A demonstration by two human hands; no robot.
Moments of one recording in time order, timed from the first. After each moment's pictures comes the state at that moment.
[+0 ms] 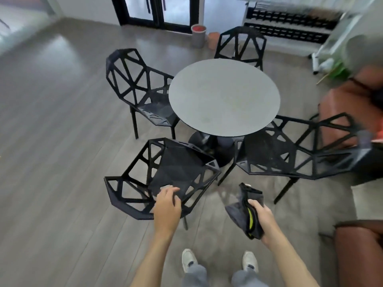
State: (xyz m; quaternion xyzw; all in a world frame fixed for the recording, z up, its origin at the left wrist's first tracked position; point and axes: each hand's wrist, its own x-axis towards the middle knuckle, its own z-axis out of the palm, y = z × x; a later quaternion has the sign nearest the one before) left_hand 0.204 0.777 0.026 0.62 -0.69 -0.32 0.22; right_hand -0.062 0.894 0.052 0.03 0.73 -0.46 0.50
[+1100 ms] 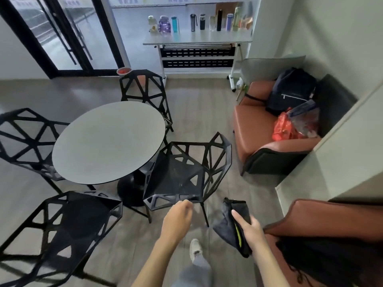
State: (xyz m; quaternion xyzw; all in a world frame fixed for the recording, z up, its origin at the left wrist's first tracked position) left_hand -0.341 0.925 0.081 0.45 -0.82 -0.35 0.05; right_hand -0.512 1.096 0.091 -0.01 0.72 -0.57 0.39
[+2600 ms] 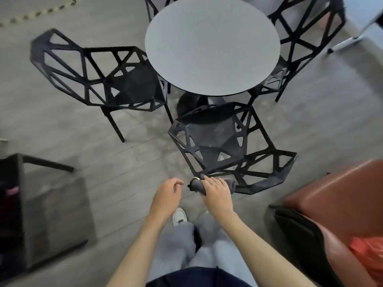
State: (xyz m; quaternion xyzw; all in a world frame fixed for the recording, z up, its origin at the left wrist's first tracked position) left_hand -0.523 0.973 -0.018 0.83 -0.36 -0.38 0.21; right_hand -0.697 0.895 -0.074 -0.88 0.44 0.05 0.20
